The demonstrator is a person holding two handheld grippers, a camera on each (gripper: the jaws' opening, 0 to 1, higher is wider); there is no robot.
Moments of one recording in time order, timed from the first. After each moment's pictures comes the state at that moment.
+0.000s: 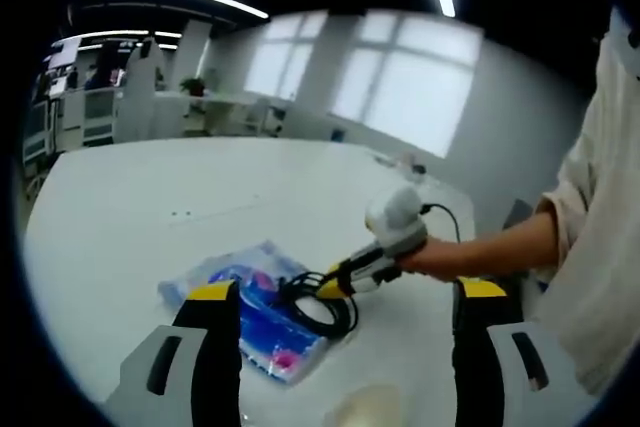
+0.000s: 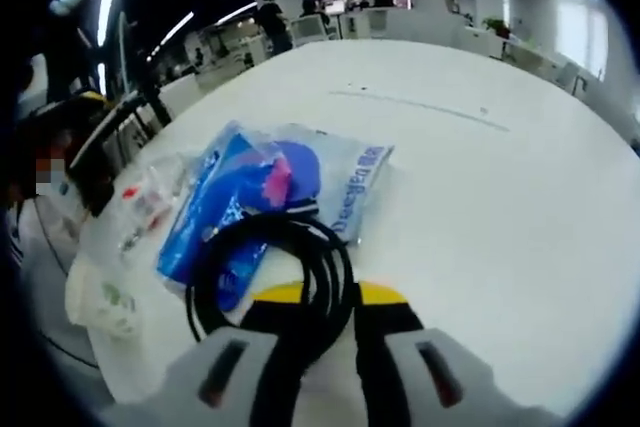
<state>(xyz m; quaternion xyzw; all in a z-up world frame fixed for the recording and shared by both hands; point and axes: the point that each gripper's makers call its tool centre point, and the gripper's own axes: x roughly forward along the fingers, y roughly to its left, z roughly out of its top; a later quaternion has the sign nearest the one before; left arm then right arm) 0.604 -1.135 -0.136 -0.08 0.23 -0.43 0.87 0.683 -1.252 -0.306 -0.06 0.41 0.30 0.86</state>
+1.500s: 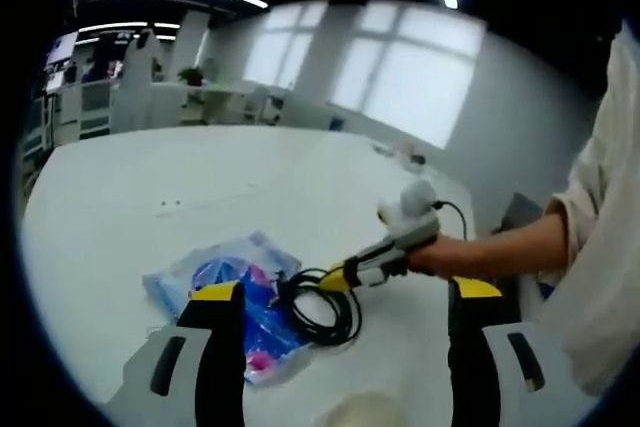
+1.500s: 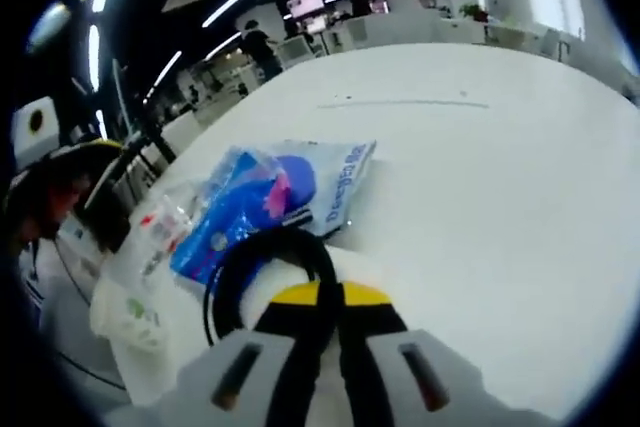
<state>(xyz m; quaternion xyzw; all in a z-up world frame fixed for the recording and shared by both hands) 0.605 -1.160 -0.151 -0.08 0.25 -0.44 0.86 0.670 -1.261 -0.297 0.05 0.39 0.30 0.87</state>
